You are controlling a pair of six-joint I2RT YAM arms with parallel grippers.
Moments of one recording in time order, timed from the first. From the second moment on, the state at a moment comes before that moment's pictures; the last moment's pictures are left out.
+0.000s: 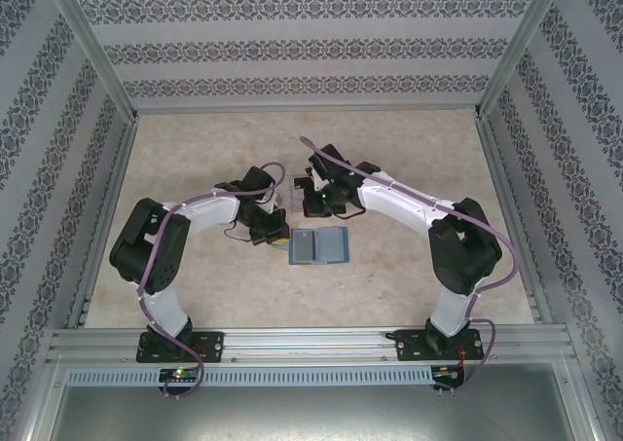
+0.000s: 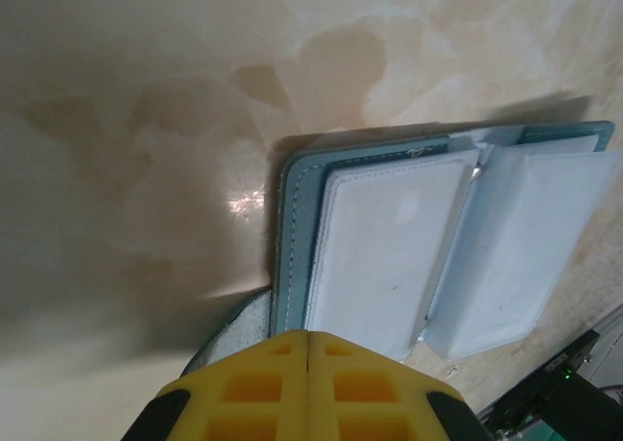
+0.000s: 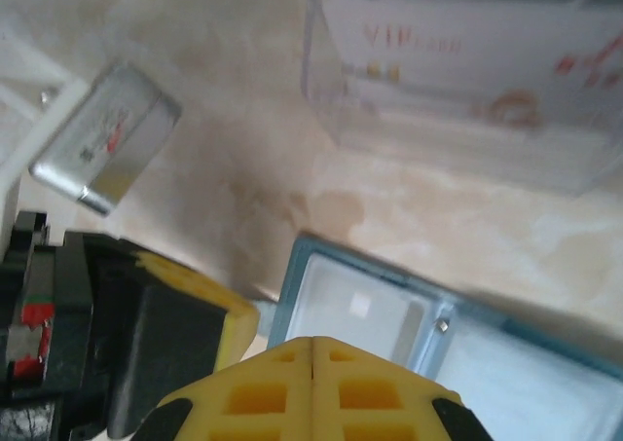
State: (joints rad) left arm -0.44 1.78 1.04 -0.53 0.55 -0.66; right arm 0.65 1.78 1.32 -0.62 -0.28 0.57
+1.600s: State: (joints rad) left arm -0.45 1.83 1.03 -0.50 0.57 -0.66; right arm 0.71 1.91 1.17 -0.38 -0.46 0.88
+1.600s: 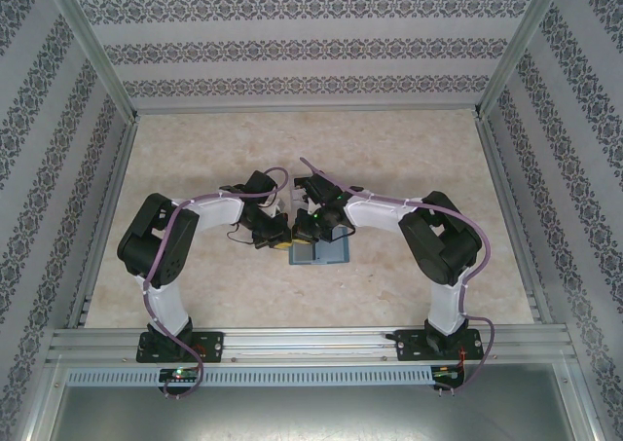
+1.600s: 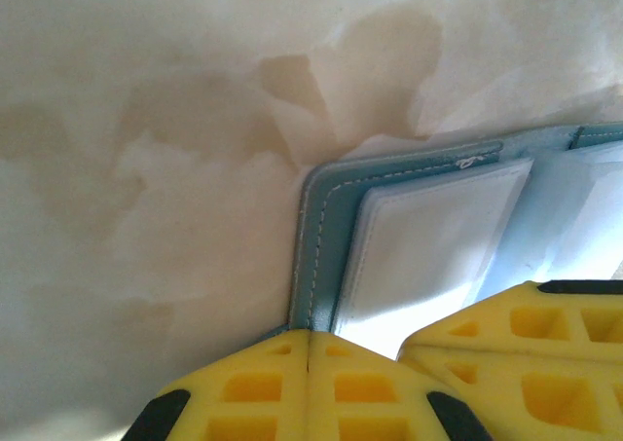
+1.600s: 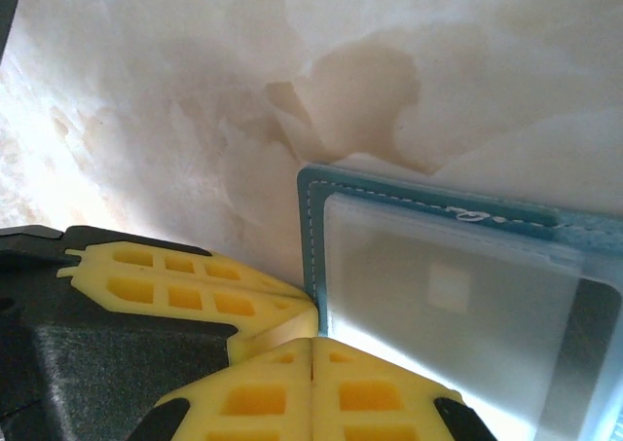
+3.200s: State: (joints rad) left arm -0.45 1.83 1.03 -0.51 0.56 -0.66; right arm 0.72 1.92 1.14 -0.36 -0.45 0.92
